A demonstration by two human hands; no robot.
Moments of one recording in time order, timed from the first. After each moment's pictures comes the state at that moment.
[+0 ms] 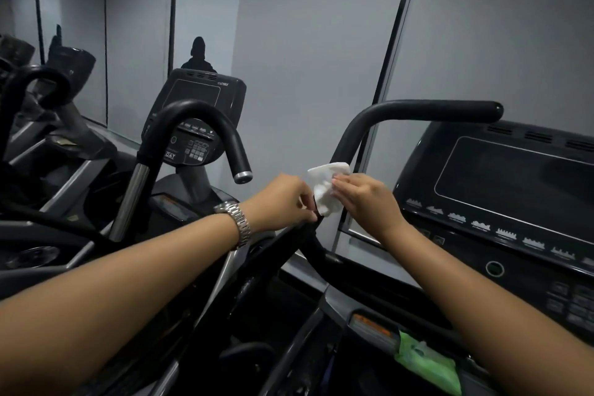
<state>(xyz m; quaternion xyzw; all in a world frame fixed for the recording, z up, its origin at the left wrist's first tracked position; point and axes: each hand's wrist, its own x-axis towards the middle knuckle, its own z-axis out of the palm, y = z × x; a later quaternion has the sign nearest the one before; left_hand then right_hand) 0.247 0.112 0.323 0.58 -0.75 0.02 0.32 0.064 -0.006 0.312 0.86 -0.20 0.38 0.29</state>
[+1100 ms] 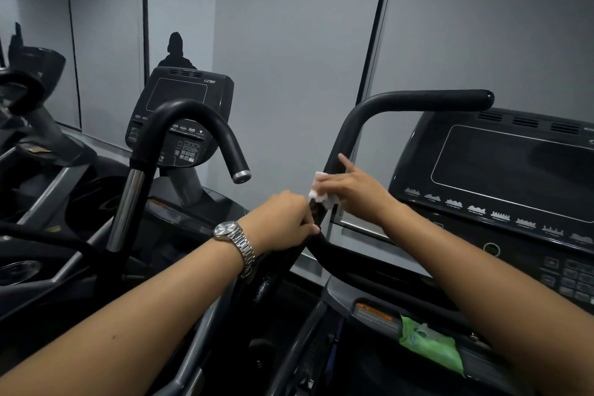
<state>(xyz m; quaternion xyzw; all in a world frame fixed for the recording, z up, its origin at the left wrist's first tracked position) 0.251 0.137 0.310 0.59 -0.78 0.05 0.20 0.083 -0.005 0.324 0.93 -0.17 0.21 0.24</state>
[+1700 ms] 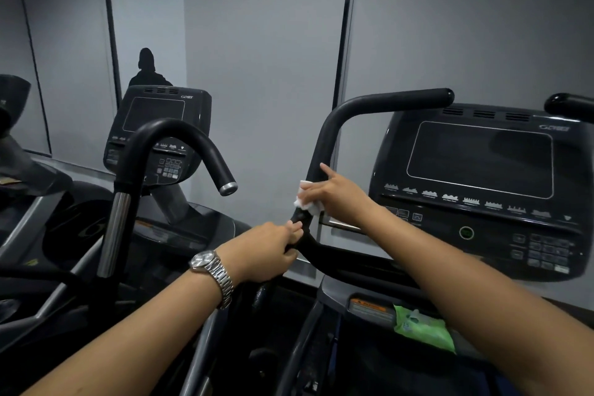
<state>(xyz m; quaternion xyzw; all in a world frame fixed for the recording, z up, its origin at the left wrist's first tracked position) 0.256 0.164 0.298 0.55 -0.83 0.00 0.09 0.088 0.017 0.324 0.93 -0.24 0.17 0.21</state>
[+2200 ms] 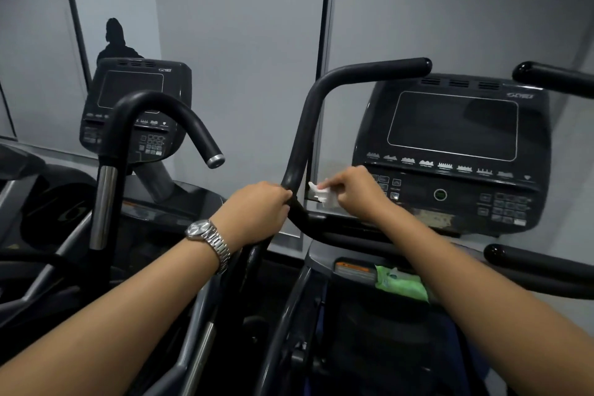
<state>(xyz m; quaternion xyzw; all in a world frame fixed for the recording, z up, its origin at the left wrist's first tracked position) 0.251 0.175 0.297 0.55 -0.81 0.13 0.16 0.048 0.093 0.301 0.83 -0.47 0.30 0.00</state>
